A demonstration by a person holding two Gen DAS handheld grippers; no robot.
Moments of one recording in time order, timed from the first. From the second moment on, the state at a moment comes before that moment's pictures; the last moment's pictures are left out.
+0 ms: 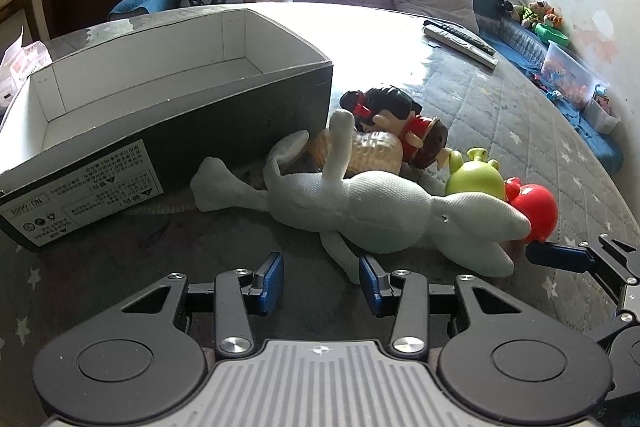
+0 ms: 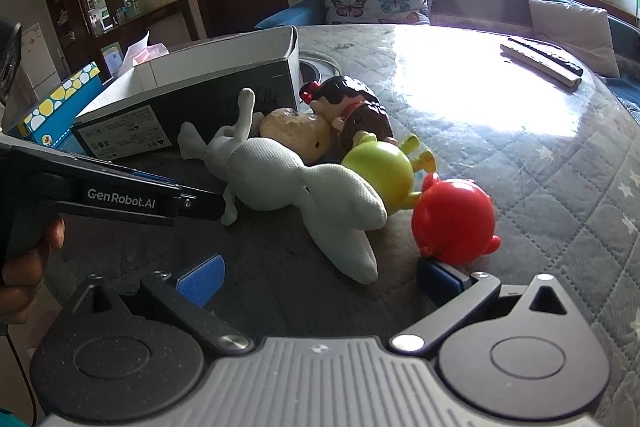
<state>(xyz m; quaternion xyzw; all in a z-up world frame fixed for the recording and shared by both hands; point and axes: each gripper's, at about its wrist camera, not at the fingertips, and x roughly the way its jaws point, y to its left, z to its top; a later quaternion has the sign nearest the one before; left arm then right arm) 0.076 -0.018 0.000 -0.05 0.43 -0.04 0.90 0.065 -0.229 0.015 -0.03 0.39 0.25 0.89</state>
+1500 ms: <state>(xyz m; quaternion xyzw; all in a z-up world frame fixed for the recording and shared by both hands) 0.133 0.009 0.018 -0.09 0.41 -0.12 0.90 0.096 -0.210 0.038 -0.01 0.37 0.32 0.87</state>
